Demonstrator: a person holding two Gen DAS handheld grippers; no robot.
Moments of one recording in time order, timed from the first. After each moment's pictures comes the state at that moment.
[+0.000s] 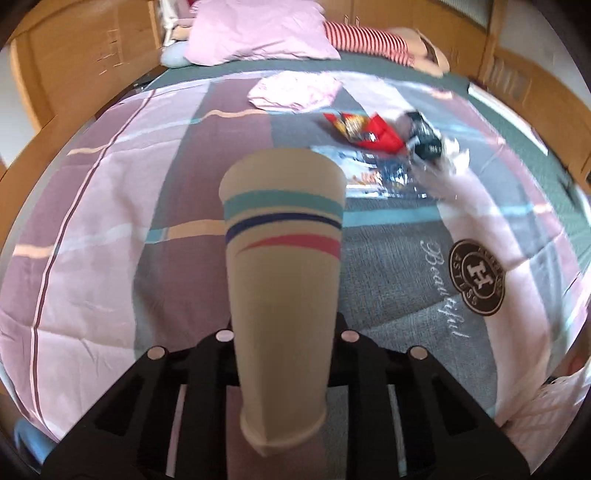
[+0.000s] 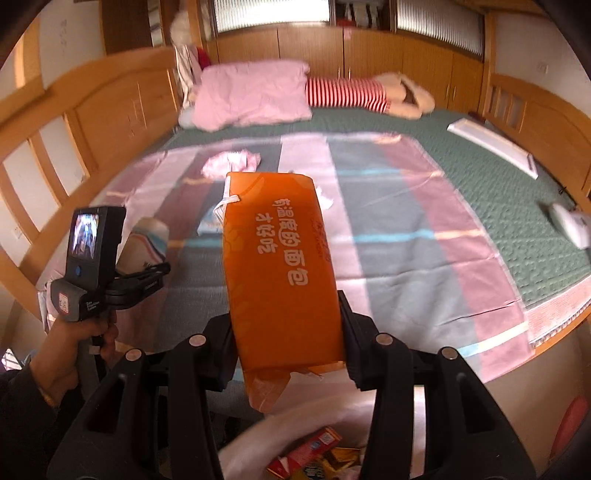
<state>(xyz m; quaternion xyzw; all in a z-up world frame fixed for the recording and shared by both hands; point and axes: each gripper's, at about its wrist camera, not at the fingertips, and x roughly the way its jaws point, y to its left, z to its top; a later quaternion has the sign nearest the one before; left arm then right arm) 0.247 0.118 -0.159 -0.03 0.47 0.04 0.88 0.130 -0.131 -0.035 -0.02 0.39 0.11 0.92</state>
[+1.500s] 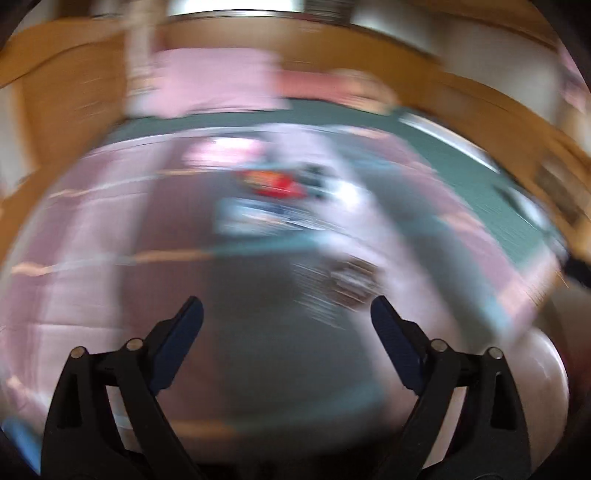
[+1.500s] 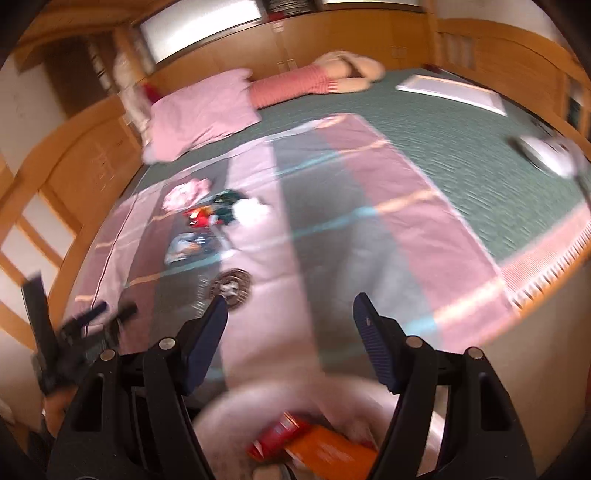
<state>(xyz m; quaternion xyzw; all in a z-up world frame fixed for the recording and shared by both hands) 0.201 0.071 -0.088 -0.04 0.40 0.01 0.92 0.152 -0.223 -0.028 0.10 0.42 0.08 0.90</state>
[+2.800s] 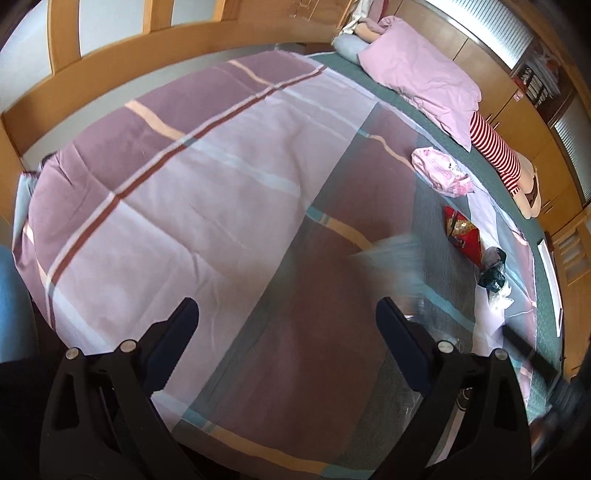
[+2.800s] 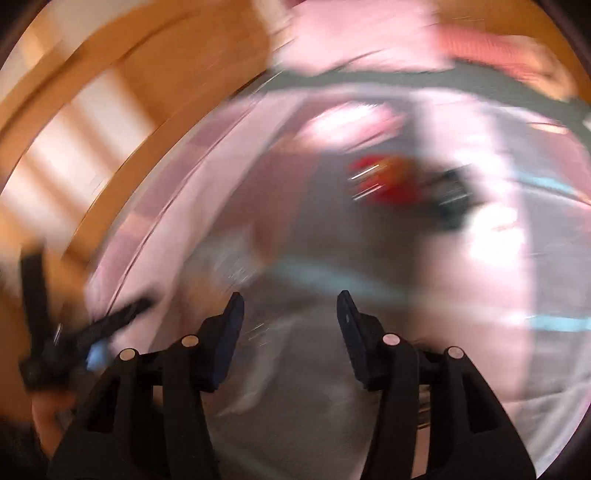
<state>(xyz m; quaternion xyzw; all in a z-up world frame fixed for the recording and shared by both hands) 0.193 0.220 -0.141 -0.29 0.44 0.22 0.82 0.312 -0.042 -0.094 0.01 0.48 0.29 0.83</state>
